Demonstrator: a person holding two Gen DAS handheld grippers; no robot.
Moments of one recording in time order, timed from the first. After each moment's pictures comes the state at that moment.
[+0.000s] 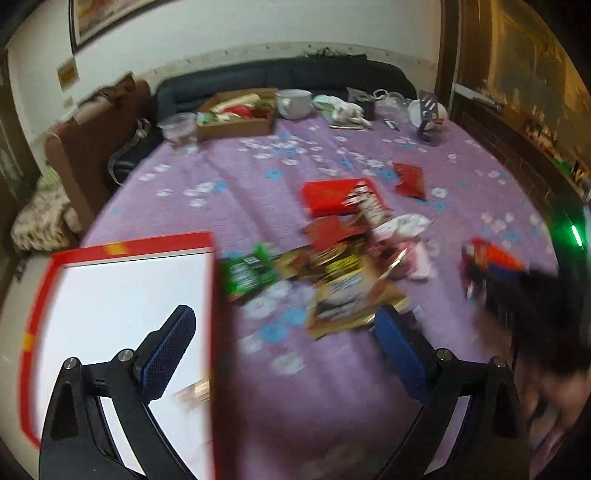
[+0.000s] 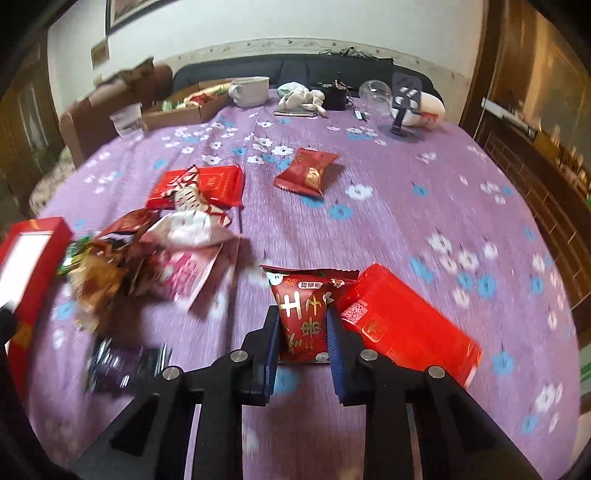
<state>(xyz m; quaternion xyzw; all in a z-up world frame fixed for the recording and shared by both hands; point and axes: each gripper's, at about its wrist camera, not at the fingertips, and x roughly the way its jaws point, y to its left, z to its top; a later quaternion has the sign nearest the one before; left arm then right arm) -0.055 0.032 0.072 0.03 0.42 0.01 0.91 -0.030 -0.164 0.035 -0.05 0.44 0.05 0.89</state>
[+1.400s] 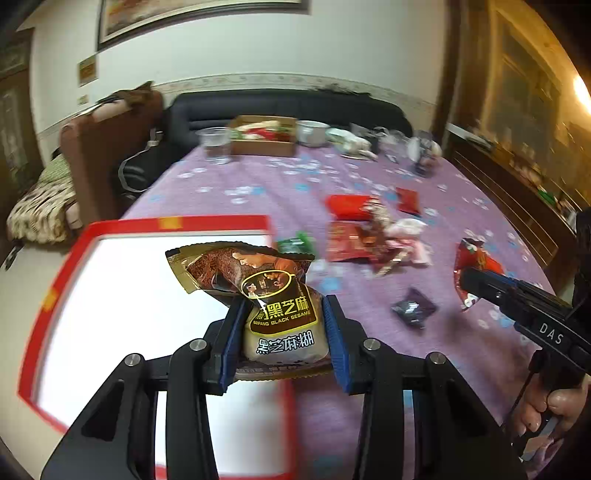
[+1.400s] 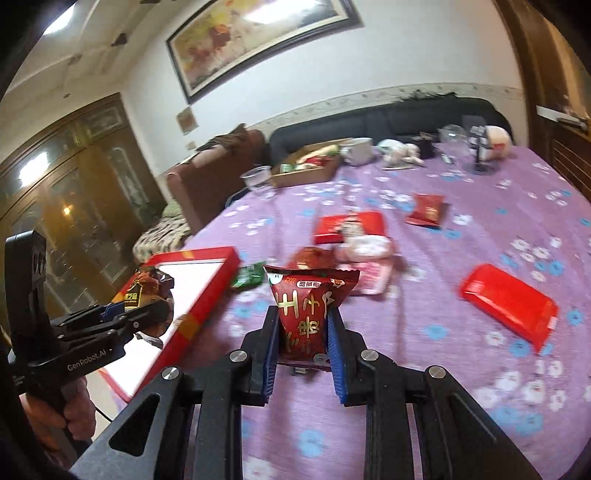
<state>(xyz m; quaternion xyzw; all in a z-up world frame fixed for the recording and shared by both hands) -0.143 0.110 0.086 -0.02 0.35 0.00 0.94 -0.123 -0.114 0.080 0.08 0.33 0.24 0.91</state>
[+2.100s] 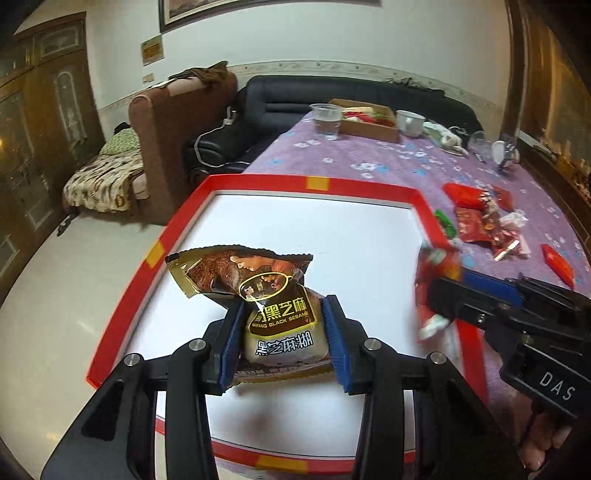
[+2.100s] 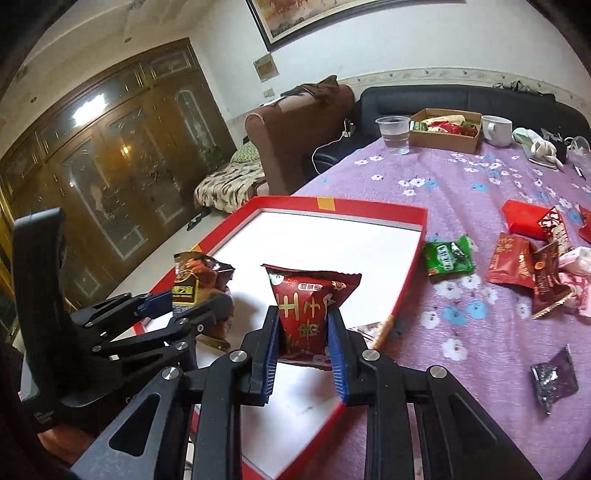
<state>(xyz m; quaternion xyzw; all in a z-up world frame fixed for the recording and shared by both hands) -0.163 0.209 0.053 -0.02 0.37 0.13 0.92 -0.125 0.077 0.052 0.01 0.37 0.37 0.85</state>
